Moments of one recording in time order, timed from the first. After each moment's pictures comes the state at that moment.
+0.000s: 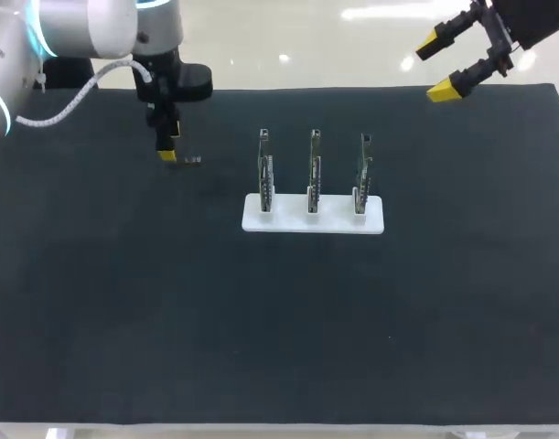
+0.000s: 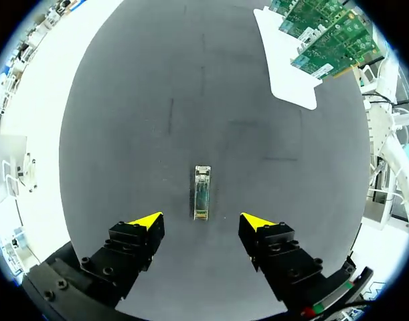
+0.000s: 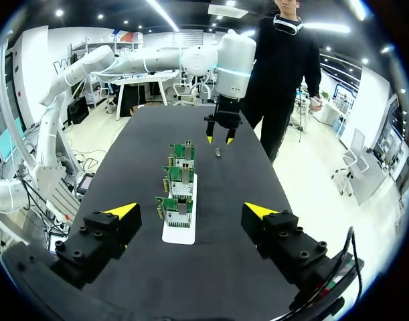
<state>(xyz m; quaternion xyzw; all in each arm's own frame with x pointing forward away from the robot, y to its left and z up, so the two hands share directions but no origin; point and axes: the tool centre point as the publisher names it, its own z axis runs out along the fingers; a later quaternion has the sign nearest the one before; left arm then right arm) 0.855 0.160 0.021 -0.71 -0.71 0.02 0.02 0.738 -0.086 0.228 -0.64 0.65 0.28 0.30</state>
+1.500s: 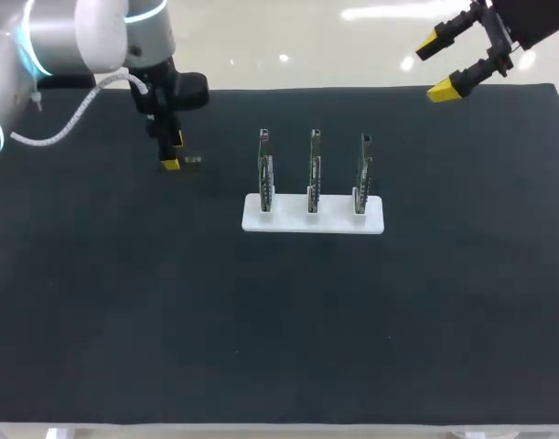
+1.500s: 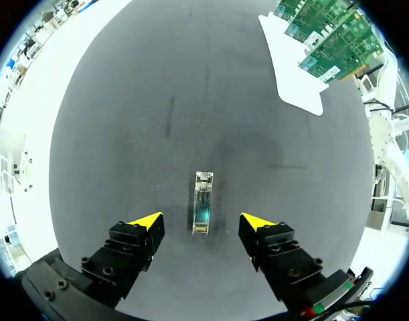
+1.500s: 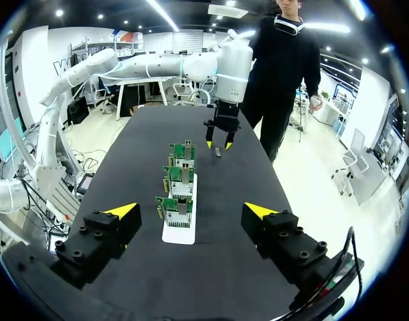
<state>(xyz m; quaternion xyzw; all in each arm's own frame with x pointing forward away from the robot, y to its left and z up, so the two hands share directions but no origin) 0.853 0.159 0.001 -0.69 -0.72 0.05 0.00 0.738 -0.086 0.228 -0.64 0.65 0.28 0.30</state>
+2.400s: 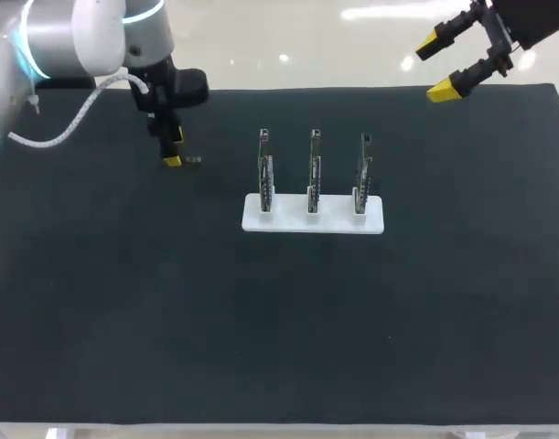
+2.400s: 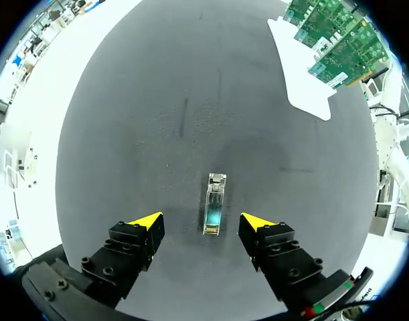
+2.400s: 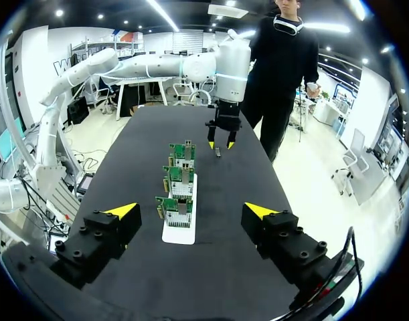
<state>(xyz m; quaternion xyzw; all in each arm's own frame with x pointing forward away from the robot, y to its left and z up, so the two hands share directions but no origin) 0.863 0.158 -0.001 -0.68 -0.73 0.04 -0.02 0.738 -0.086 0.228 -0.64 0.65 0.28 0.30</state>
